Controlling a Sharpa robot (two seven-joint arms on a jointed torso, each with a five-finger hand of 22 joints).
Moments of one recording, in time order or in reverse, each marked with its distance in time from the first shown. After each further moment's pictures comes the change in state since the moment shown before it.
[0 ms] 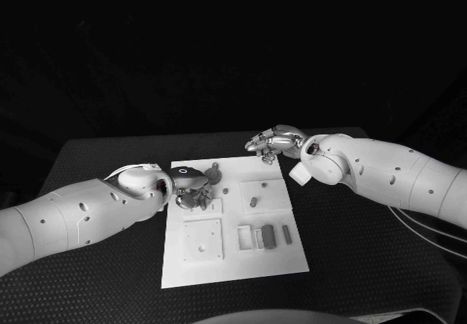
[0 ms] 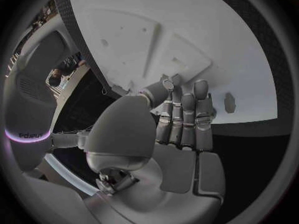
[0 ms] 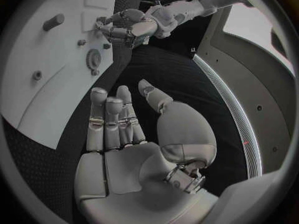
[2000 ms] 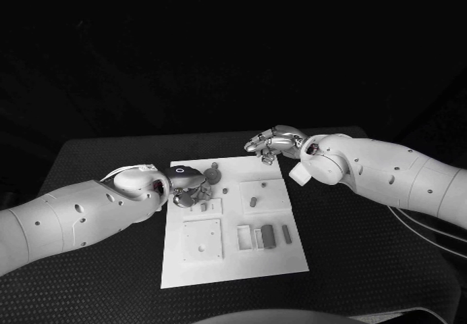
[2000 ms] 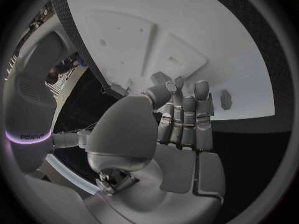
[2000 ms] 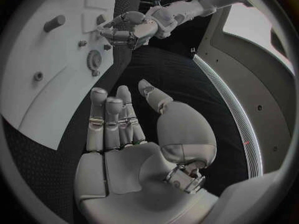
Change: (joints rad) left arm -0.002 -0.017 0.000 0.010 0.002 -0.039 -0.003; left_hand 0.029 -0.008 0.025 0.000 0.000 -0.074 -0.013 -0.048 -0.007 -0.124 0.017 0.155 0.053 -0.046 0.018 0.066 0.030 0.007 -0.009 0.009 0.054 0.000; right arm -0.001 0.001 0.000 -0.004 0.000 0.010 -0.001; right_hand 0.000 0.000 0.000 0.000 0.000 -0.001 0.002 0.000 0.000 0.000 0.000 0.000 -0.002 -0.003 0.003 0.000 0.000 0.000 -0.002 0.002 0.000 0.000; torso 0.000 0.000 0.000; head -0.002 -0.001
